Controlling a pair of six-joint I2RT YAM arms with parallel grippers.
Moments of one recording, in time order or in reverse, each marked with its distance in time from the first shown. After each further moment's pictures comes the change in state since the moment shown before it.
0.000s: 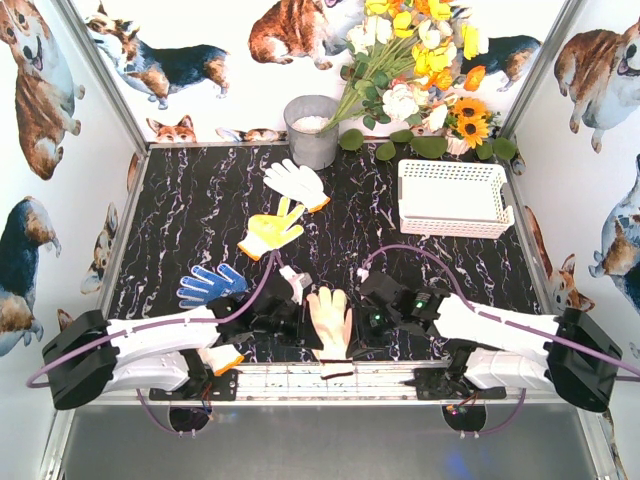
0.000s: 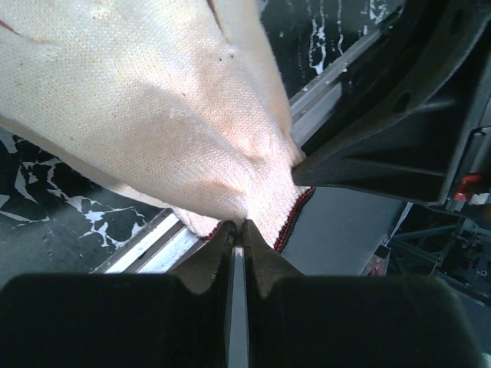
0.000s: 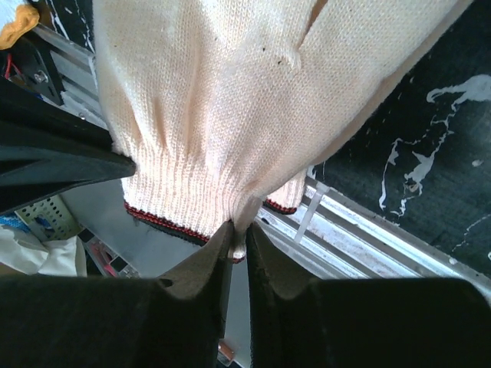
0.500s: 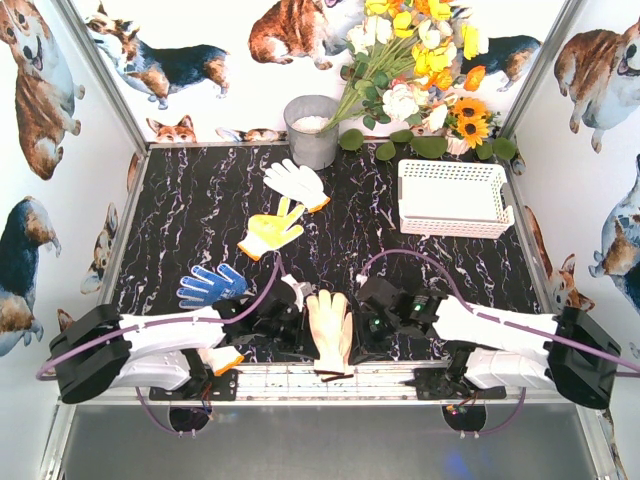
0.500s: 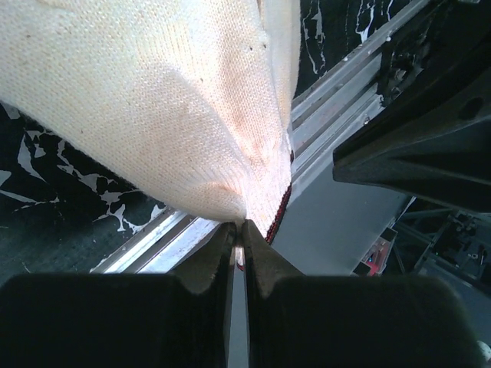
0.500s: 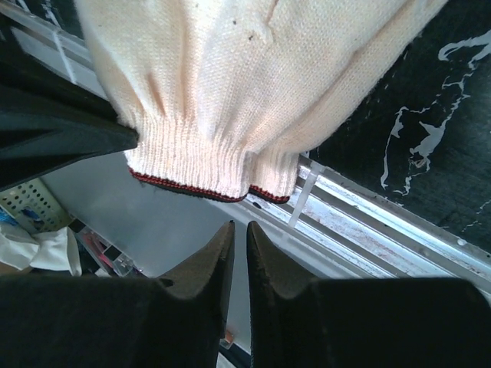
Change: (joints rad) left arm -0.004 0.041 -0.024 -0.005 0.054 -0.016; right arm 0.035 -0.014 0.000 -0.049 -0.005 0.032
